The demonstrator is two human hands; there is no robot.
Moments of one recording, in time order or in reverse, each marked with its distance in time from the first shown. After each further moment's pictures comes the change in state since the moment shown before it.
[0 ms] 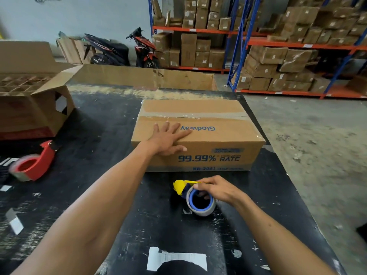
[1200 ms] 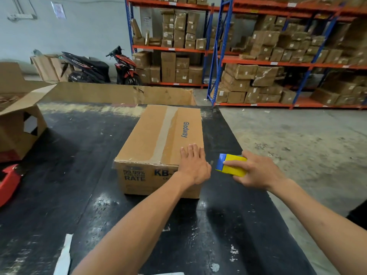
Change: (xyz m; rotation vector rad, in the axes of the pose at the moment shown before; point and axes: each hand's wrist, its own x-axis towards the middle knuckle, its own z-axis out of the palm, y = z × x) left_hand 0.032 0.180 0.000 -0.069 0.168 -0.048; right_hand -0.085 -0.009 -0.163 -1.185 0.588 -0.357
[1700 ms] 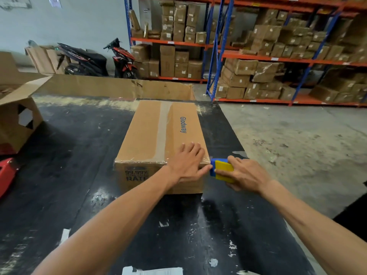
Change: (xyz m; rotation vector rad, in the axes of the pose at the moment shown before) left_hand -0.014 -0.031 0.001 0.129 0.204 0.263; right_hand 0.001 -0.017 0.019 -0.207 -0.026 -0.359
